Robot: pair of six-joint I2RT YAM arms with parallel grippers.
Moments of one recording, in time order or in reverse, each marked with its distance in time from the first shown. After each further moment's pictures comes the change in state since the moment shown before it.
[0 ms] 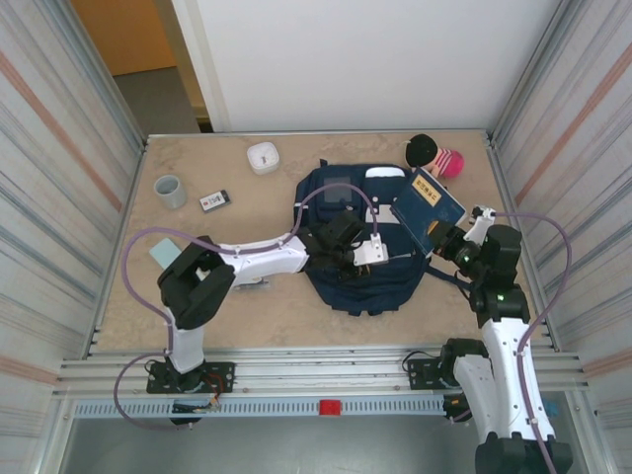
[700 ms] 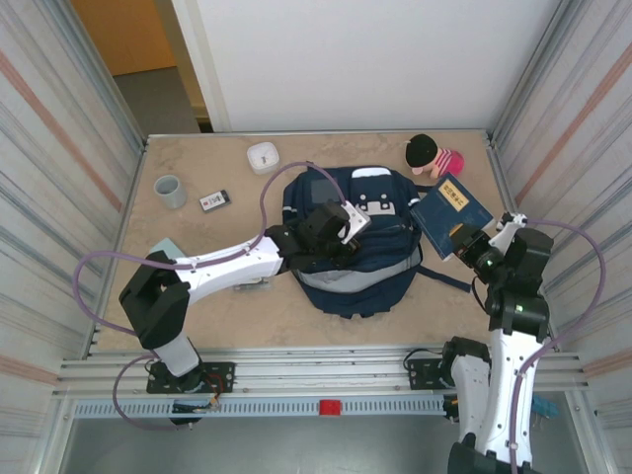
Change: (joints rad) left arm 0.022 -0.204 -0.052 -0.006 -0.204 -0.529; right arm -0.186 -0.079 0.213 -0.378 -0.034 0.072
